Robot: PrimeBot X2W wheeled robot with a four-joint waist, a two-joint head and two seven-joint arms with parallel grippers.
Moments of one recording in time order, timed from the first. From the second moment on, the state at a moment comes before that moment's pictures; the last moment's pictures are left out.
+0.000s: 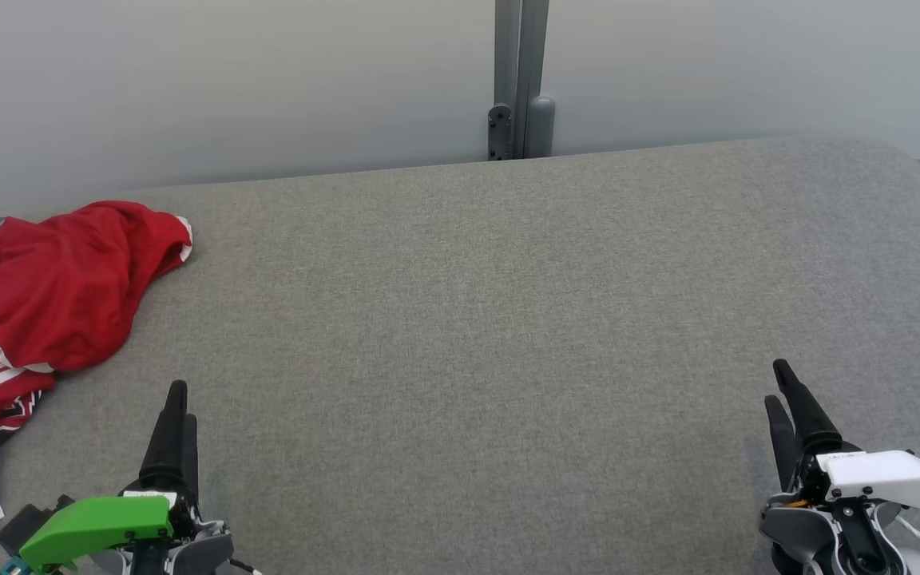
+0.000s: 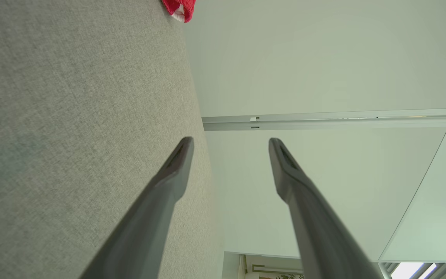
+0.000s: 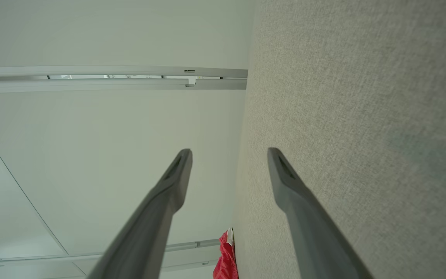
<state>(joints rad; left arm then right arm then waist) -0.07 0.04 0.07 0.28 -1.57 -0.12 0.06 -0.06 -0.04 -0.10 0.26 1.54 0.13 0.06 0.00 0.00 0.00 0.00</state>
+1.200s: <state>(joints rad) -0.03 0.04 0.05 0.25 -0.87 -0.10 -0.08 -0.03 -0.04 -0.04 0.16 0.70 0.13 -0.08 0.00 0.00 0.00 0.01</state>
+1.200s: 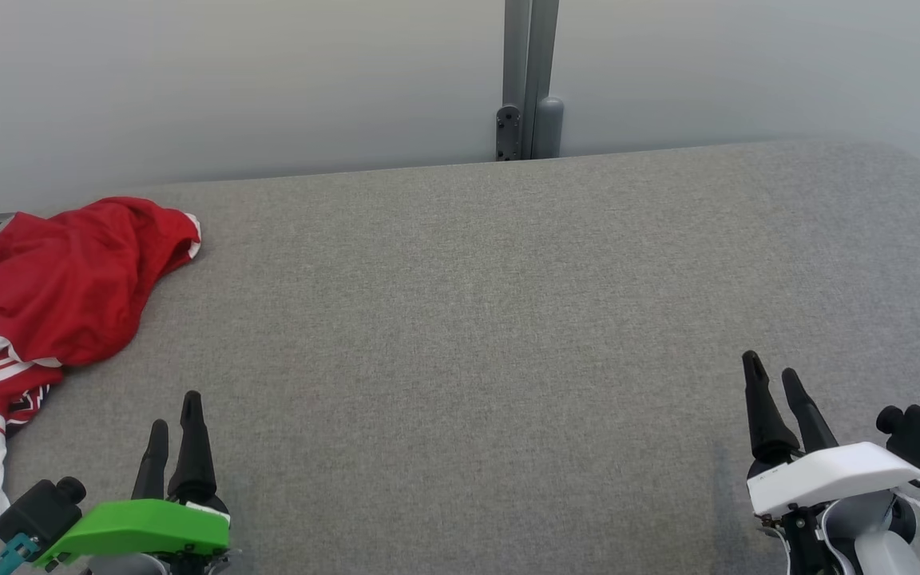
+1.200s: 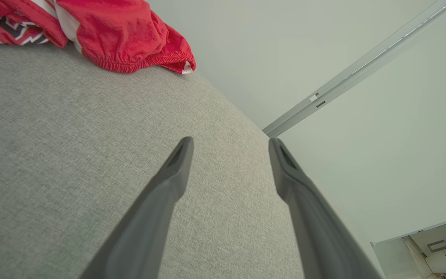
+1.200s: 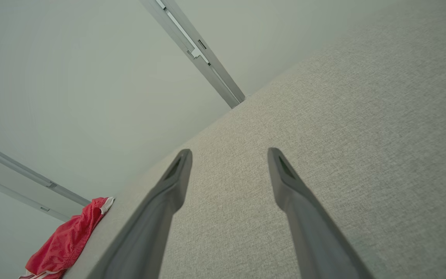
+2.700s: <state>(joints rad) 0.00 0.04 0.03 0.29 -0.35 -0.12 -0.20 -0.02 -0.05 -0.06 0.14 0.17 0.13 -0.20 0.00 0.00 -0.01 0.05</state>
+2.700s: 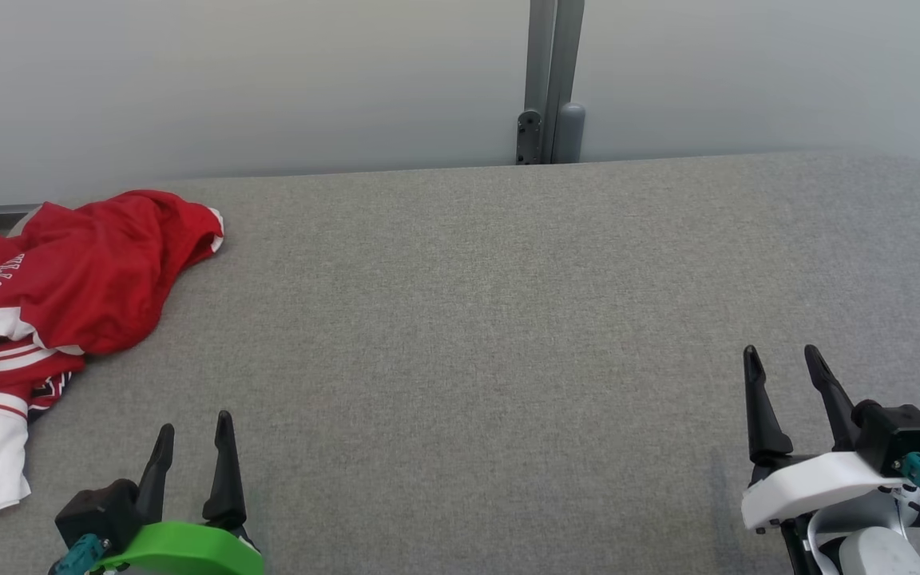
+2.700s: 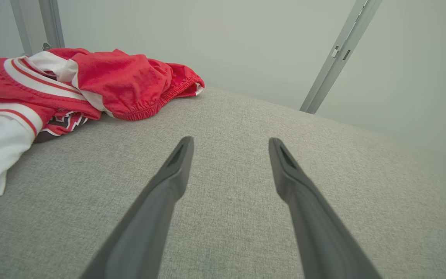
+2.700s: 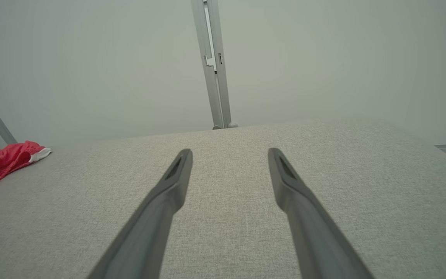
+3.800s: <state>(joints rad) 0.02 0.05 0.03 0.32 -0.12 -0.12 -0.26 0.01 -0.05 -0.09 0.18 -0.03 0.13 -0.26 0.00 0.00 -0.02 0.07</state>
